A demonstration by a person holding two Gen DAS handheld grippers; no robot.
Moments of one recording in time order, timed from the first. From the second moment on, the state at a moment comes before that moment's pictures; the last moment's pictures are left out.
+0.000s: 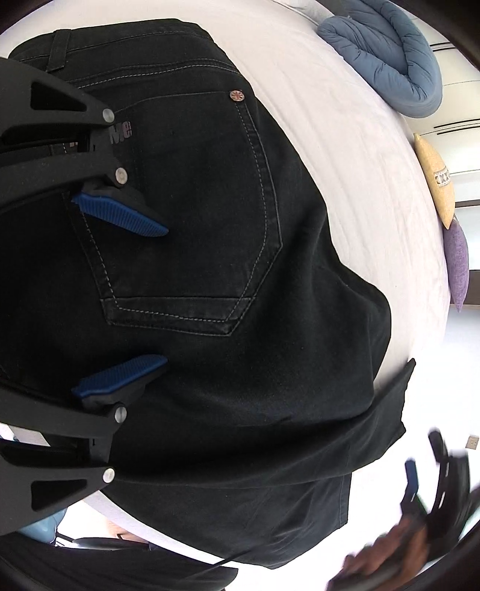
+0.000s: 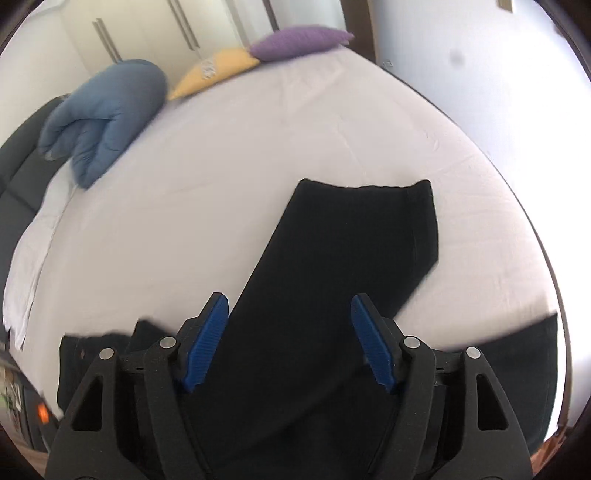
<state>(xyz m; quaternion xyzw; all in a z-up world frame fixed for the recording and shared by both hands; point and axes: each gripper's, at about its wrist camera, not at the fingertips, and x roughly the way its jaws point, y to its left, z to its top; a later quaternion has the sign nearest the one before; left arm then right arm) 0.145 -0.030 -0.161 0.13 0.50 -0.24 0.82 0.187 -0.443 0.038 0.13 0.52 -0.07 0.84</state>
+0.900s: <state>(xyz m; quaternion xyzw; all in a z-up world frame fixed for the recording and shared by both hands) 0.129 -0.021 -0.163 0.12 0.49 -0.23 0.83 0.342 -0.461 -0.001 0.12 0.57 -0.17 0.80</state>
